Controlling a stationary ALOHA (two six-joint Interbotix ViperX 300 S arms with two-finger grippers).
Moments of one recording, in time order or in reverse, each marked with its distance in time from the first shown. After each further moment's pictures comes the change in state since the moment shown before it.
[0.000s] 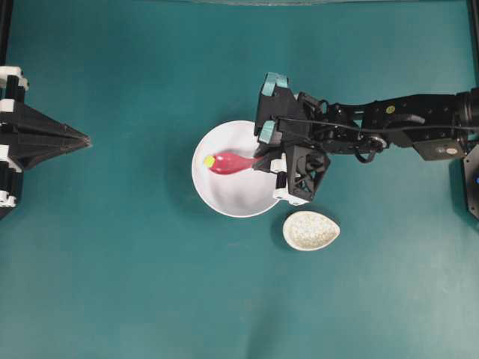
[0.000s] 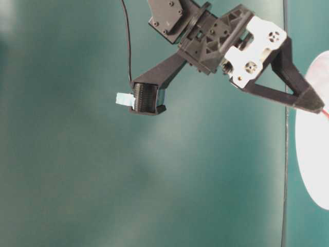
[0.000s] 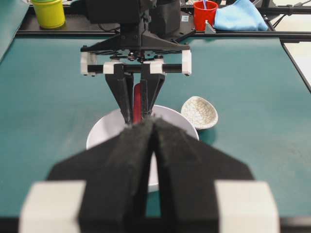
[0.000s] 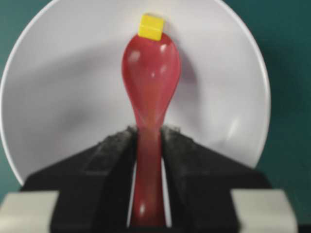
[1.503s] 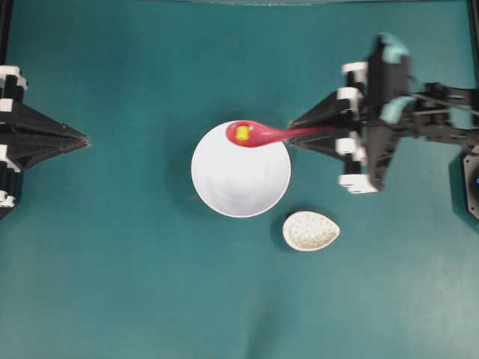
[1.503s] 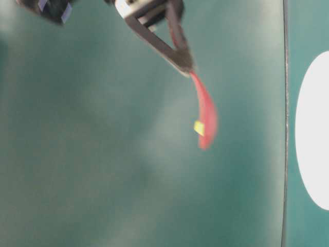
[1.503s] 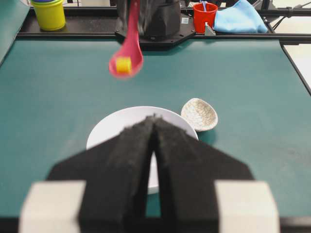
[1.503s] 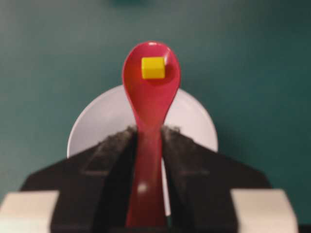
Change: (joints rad) left arm 0.000 -0.008 -0.002 0.000 -0.002 0.000; right arm 0.014 -0.491 0.238 -0.037 -0.198 -0.020
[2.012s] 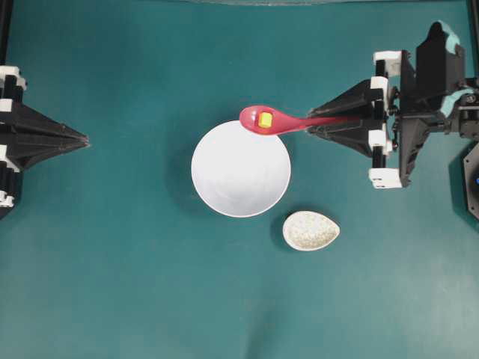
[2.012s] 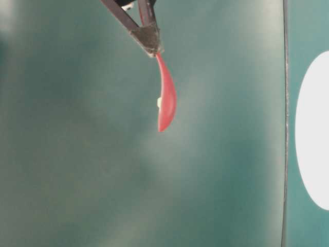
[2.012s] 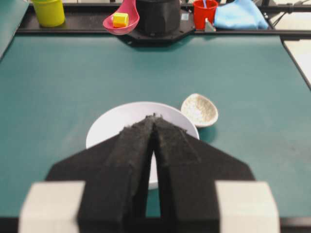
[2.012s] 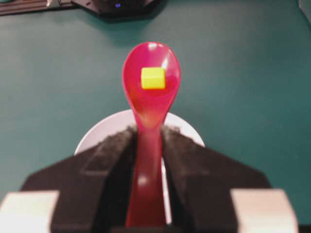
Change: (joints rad) left arm 0.000 -0.006 0.000 0.000 0.029 0.000; right arm 0.000 -0.077 0.038 -0.002 -0.040 0.002
